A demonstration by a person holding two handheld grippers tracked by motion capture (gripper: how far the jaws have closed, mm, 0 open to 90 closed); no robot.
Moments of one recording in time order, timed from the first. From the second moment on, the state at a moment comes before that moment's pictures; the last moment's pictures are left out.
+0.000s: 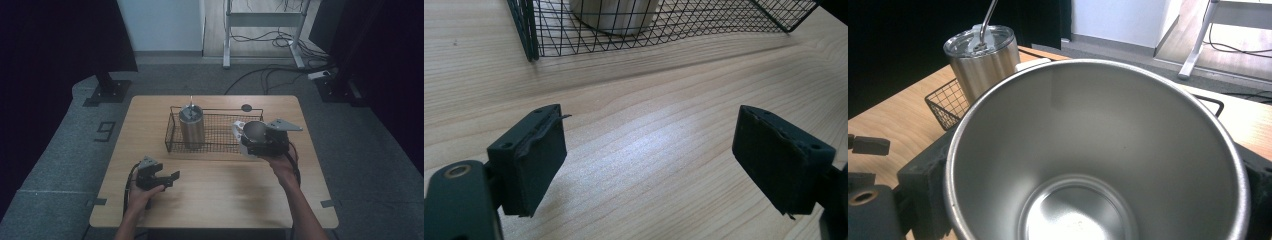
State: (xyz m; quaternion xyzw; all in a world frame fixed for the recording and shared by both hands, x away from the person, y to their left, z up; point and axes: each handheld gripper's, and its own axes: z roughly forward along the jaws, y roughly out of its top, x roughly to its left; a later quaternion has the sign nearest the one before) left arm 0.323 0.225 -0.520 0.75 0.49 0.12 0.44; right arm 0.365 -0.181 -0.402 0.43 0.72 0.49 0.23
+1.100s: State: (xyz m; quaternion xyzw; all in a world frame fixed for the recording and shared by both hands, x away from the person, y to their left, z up) left arm 0.323 0.225 -0.520 0.75 0.48 0.11 0.43; right arm 0.397 -0.178 -0.402 0.44 0.72 0.48 0.22
